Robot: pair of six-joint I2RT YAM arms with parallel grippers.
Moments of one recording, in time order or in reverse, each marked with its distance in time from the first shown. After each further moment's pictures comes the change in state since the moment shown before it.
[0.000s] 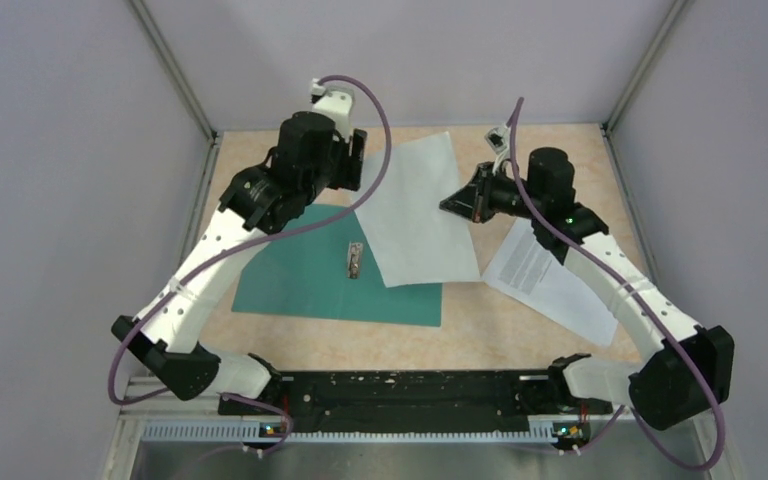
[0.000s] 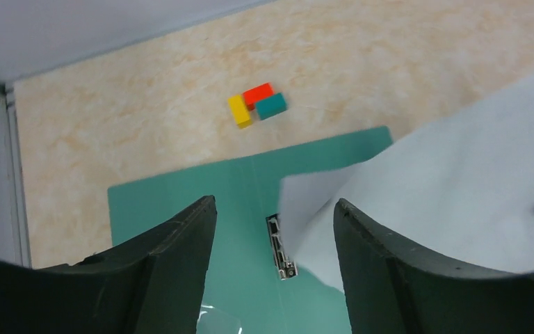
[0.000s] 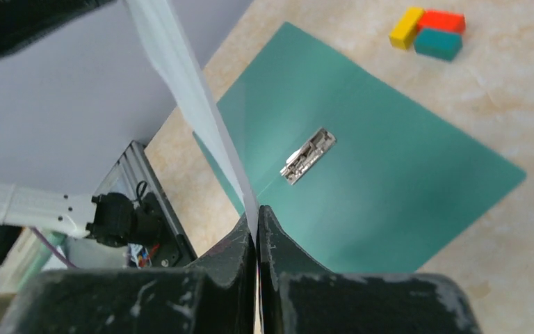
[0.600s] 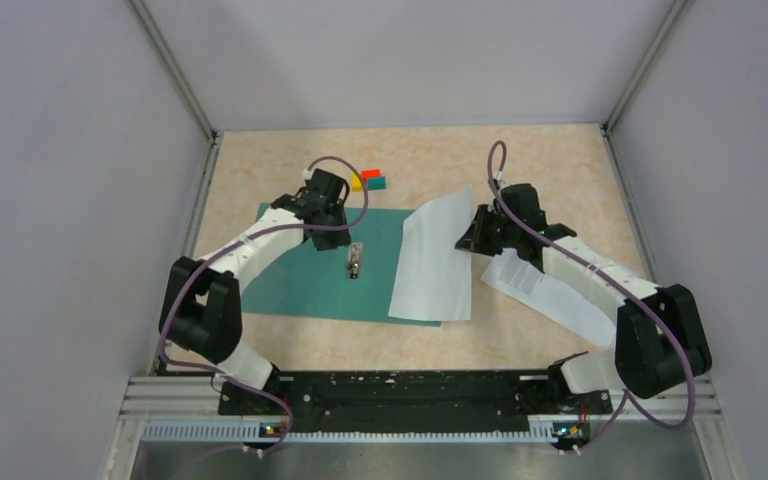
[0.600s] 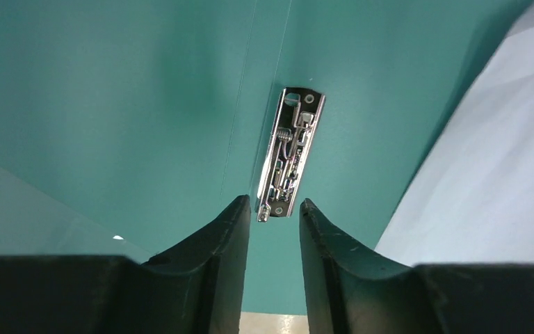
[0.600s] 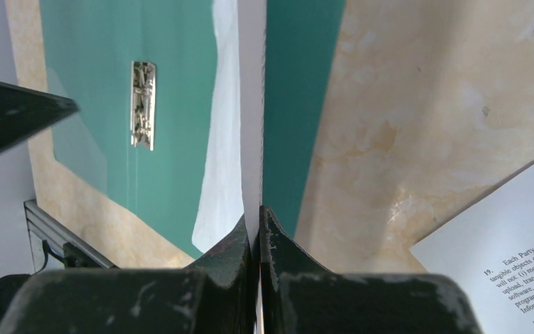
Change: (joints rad) left arm 0.274 0.186 -0.523 0.132 0.213 -0.495; right arm -0.001 0.177 -0.232 -0.076 0.372 0.190
